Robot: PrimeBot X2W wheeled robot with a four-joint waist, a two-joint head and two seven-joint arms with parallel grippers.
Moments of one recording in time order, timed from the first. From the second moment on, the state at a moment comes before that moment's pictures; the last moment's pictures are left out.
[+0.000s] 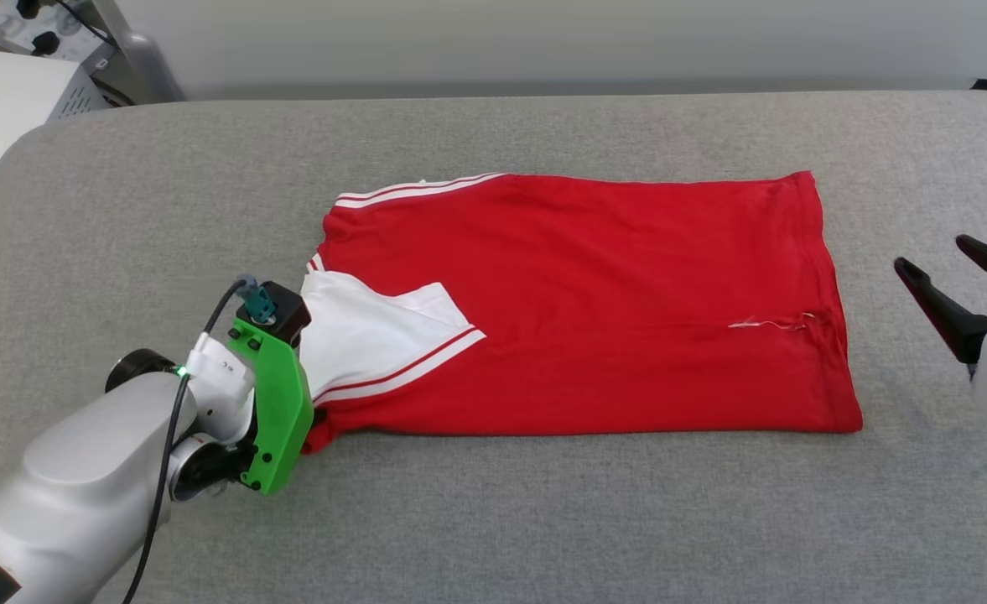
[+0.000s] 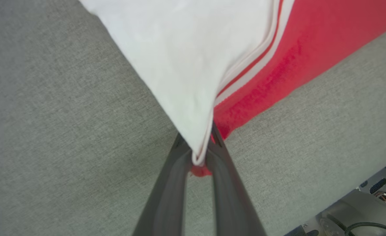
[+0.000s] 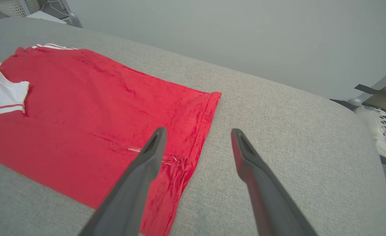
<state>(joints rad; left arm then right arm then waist) -0.84 0.67 -1.24 0.49 -1.14 -0.13 0.47 -0.40 -0.74 0.36 0.11 0.71 0.13 0.27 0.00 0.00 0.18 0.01</state>
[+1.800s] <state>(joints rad) -0.74 0.82 -1.25 0.21 -1.13 -0.09 0.41 -0.32 -0.77 0.59 0.24 0.89 0.13 0.38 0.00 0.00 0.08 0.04</state>
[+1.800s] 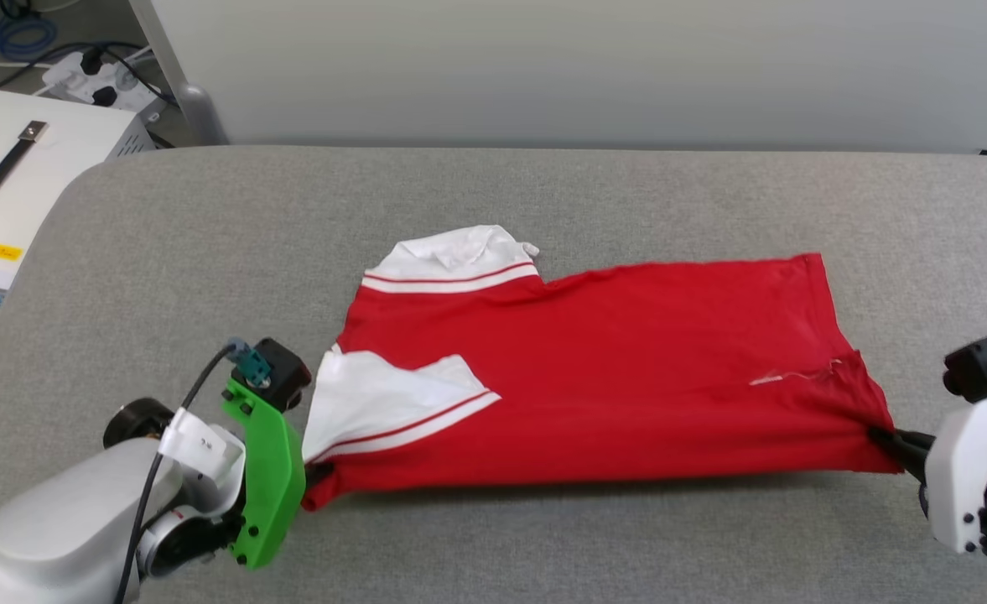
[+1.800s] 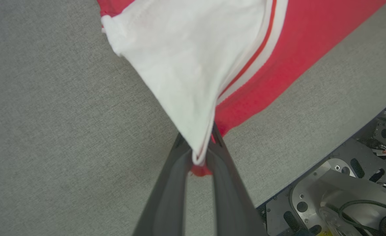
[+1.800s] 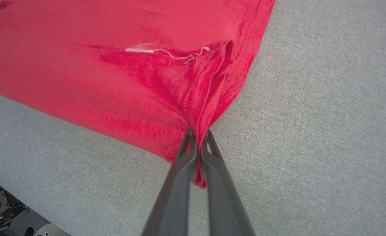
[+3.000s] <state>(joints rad) -0.66 0.95 -1.16 0.11 -1.11 0.03 0.27 -0.02 -0.56 0.17 0.07 0.67 0.13 0.23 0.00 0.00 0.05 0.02</state>
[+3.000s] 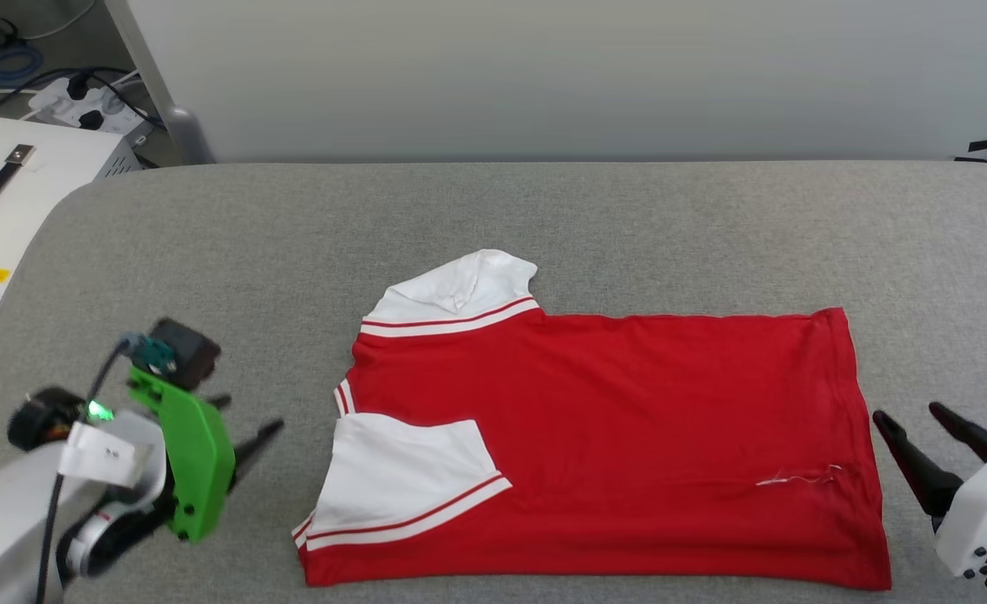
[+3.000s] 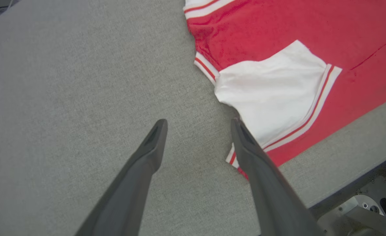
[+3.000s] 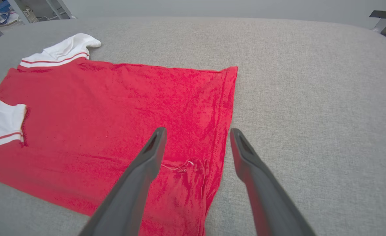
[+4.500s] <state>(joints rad) -1.29 0.57 -1.22 0.67 -1.10 -0.13 0.72 -0.30 -0.39 0.14 -0.14 0.47 0.13 0.11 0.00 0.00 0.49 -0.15</state>
